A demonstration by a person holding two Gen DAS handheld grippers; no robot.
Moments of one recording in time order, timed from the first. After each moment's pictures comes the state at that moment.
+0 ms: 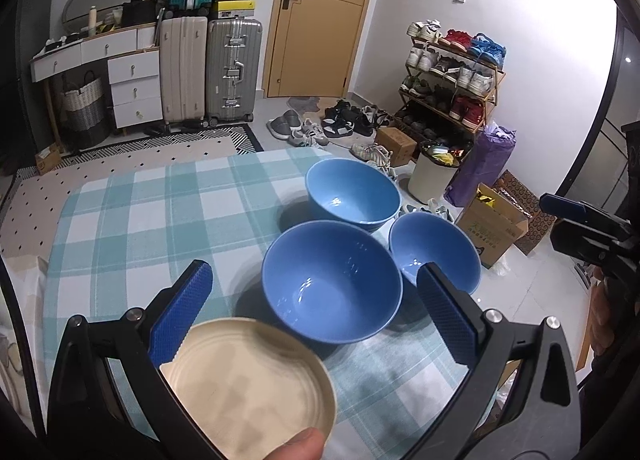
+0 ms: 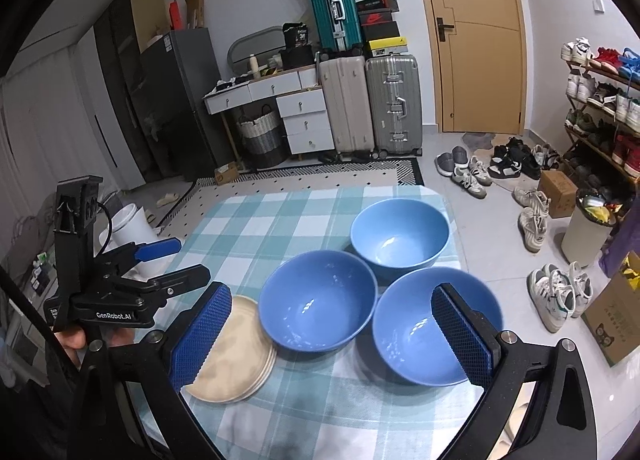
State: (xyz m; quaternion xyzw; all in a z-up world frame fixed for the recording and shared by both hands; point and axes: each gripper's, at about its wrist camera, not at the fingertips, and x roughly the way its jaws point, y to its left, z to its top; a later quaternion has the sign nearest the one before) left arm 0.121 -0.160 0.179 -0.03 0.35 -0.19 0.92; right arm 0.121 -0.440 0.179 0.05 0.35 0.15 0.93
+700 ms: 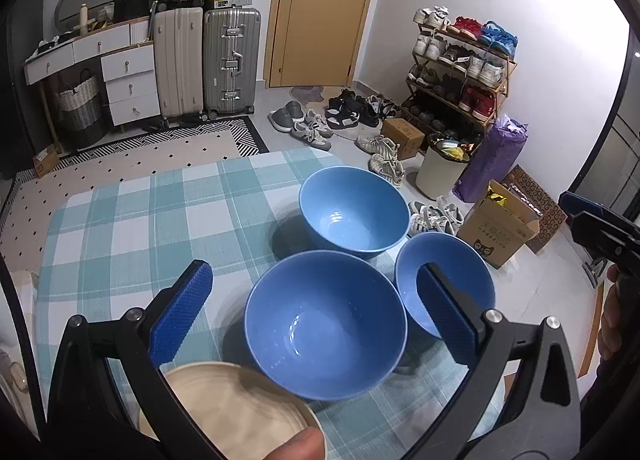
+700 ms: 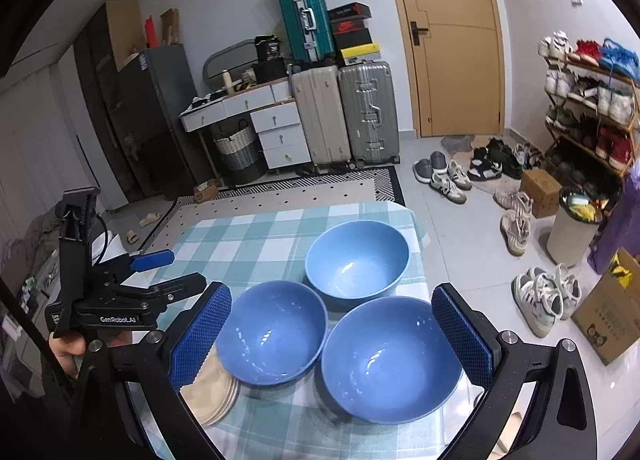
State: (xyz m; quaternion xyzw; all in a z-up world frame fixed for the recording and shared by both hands) left arm 0.204 -0.207 0.173 -0.01 0.38 -0.18 0.91; right arm 0.176 -0.493 0.177 0.07 0.35 0.11 0.93
